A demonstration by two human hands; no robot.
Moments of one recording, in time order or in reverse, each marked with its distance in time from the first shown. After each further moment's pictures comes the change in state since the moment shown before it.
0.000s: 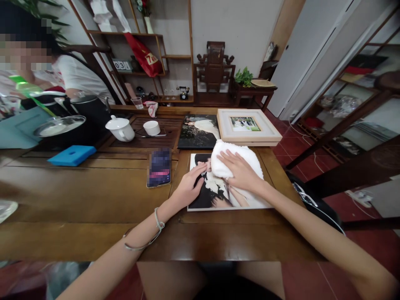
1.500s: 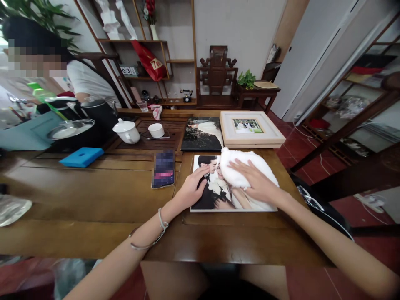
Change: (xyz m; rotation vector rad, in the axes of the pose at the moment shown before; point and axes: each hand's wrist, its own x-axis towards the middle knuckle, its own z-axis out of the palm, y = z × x) left_hand -0.001 -0.002 -0.001 0.018 -0.025 0.009; right_hand -0.040 0.018 -0.010 0.137 -0.007 -0.082
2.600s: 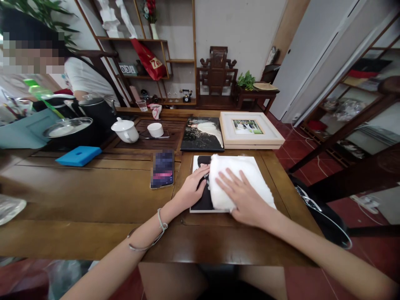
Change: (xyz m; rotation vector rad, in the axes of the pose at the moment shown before) left_hand 0.001 0.000 0.001 -0.006 0.015 0.010; right_hand -0.003 -0.070 0.012 -0.178 -0.162 0.003
